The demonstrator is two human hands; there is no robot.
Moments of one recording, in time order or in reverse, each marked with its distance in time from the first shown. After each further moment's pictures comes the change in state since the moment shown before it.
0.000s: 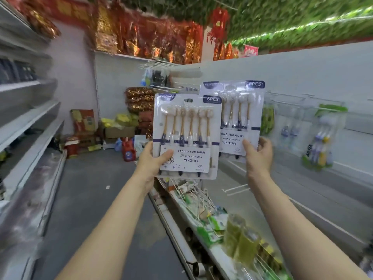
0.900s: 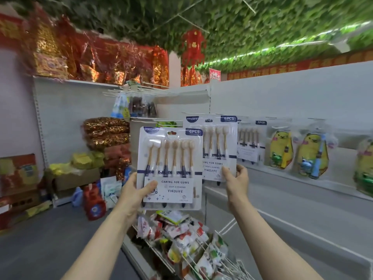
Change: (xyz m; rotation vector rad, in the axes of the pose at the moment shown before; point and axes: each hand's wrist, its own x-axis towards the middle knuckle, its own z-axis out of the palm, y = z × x) left_hand 0.549 -0.118 -0.213 0.009 -0.261 -0.040; right_hand 0.242 0.247 0.435 -0.052 0.132 -0.008
